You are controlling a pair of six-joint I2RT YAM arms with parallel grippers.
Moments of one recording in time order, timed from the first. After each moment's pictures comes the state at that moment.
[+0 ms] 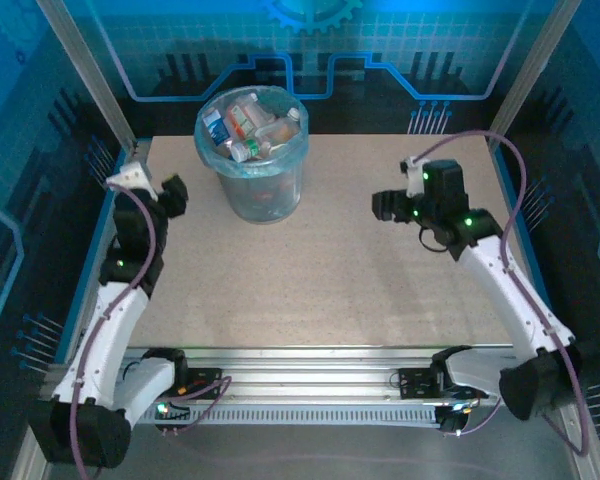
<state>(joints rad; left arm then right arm) -0.01 0.91 0.79 -0.14 -0.25 -0.35 0.25 1.16 1.10 -0.58 -0.05 0.15</state>
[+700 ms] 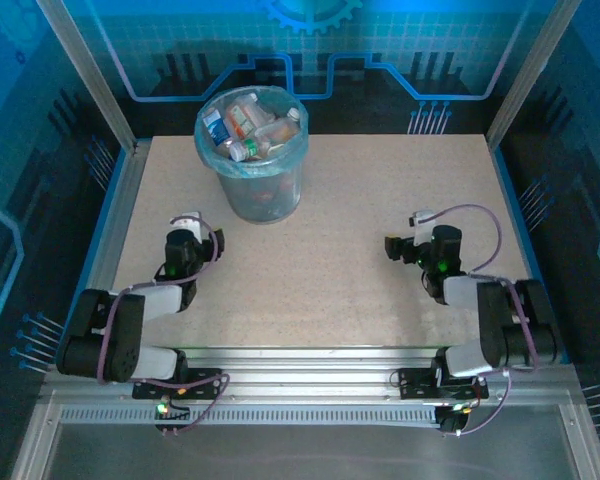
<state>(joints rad) -0.05 1.39 0.34 0.64 -0.11 -0.14 0.02 1.47 0.38 0.57 -0.19 -0.07</state>
